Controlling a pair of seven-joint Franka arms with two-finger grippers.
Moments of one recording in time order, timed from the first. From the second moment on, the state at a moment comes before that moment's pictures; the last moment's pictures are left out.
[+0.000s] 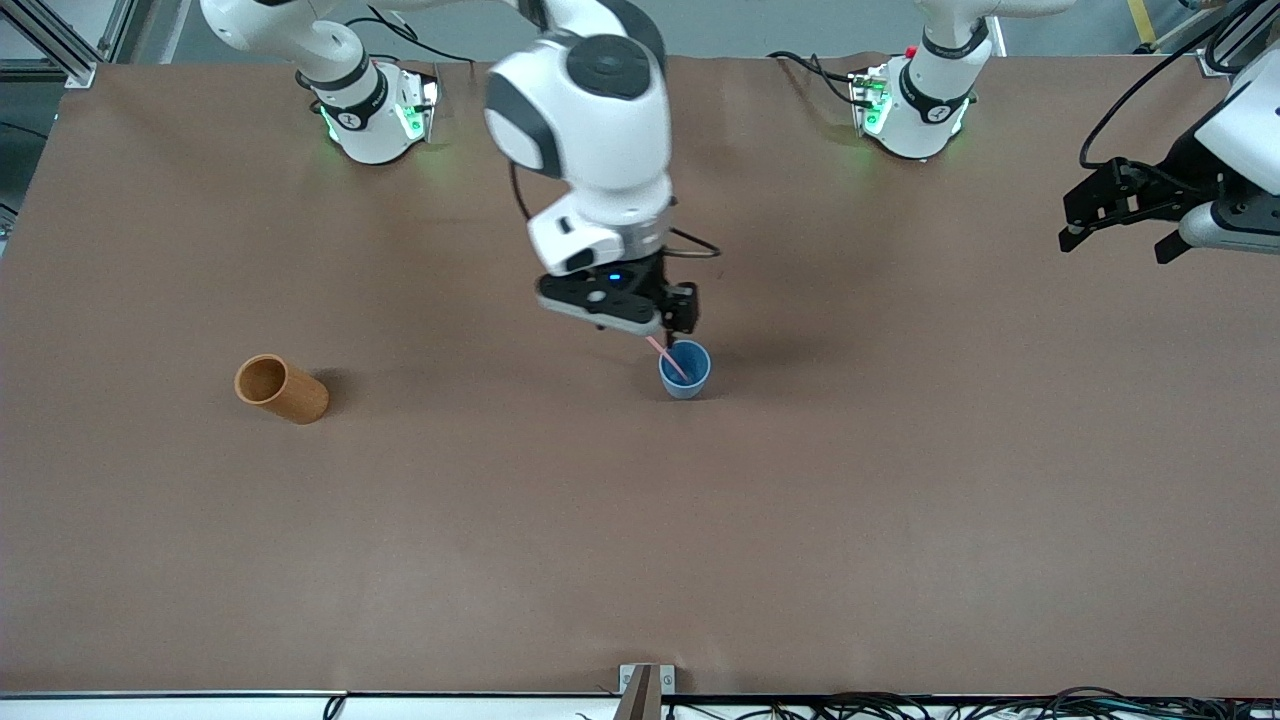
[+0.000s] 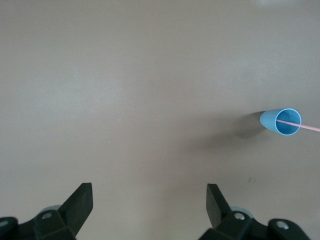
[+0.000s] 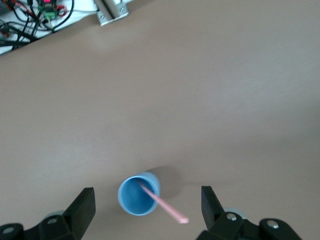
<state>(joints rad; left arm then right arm) -0.09 -0.01 -0.04 -1.49 -0.05 1.54 0.00 0.74 0.51 -0.04 -1.14 -0.08 1.84 1.07</state>
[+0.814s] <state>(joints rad) -0.09 -0.01 -0.04 -1.49 -0.05 1.54 0.00 0.24 -0.03 -0.05 -1.64 -0.05 1.68 0.48</state>
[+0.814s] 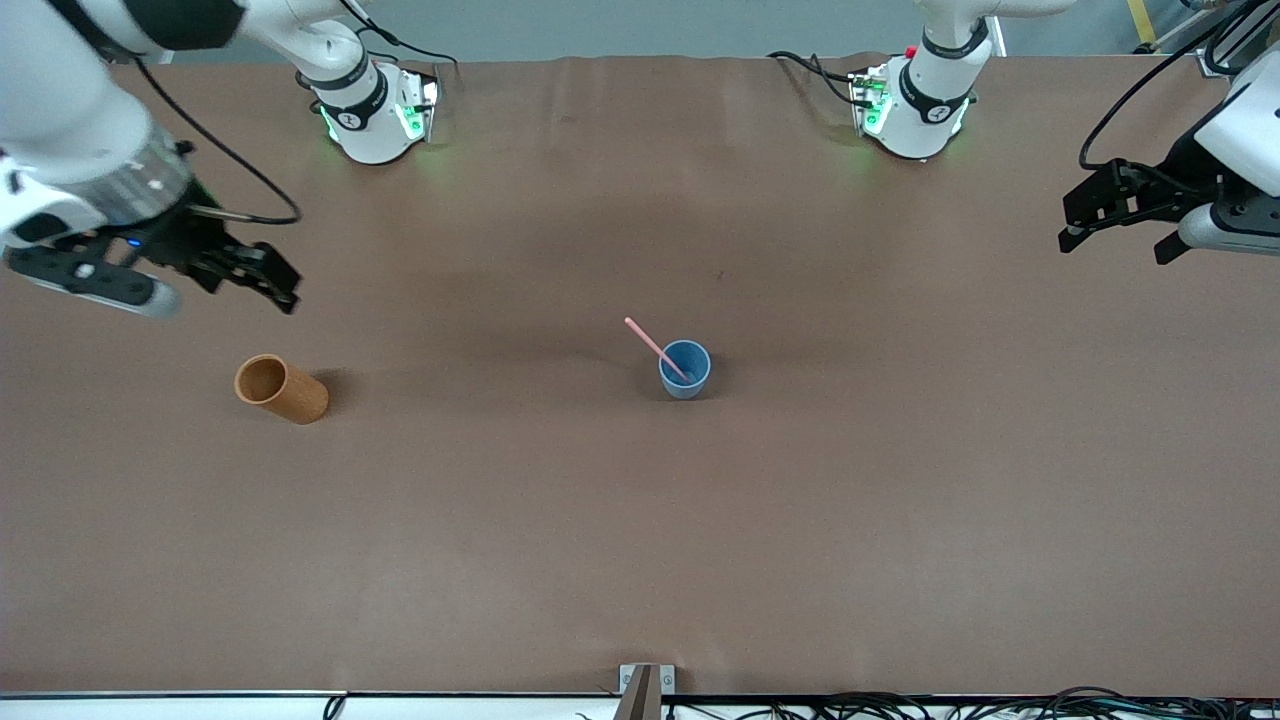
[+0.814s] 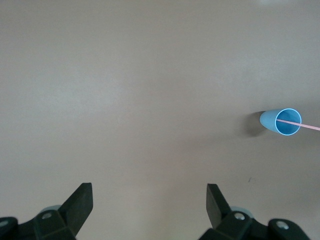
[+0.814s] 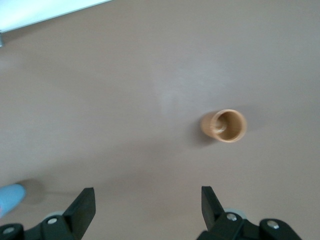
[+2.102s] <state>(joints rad) -0.09 -0.01 -0.04 -1.49 -0.05 1.54 0.00 0.03 -0.09 -0.03 -1.57 -0.03 1.47 -0.04</state>
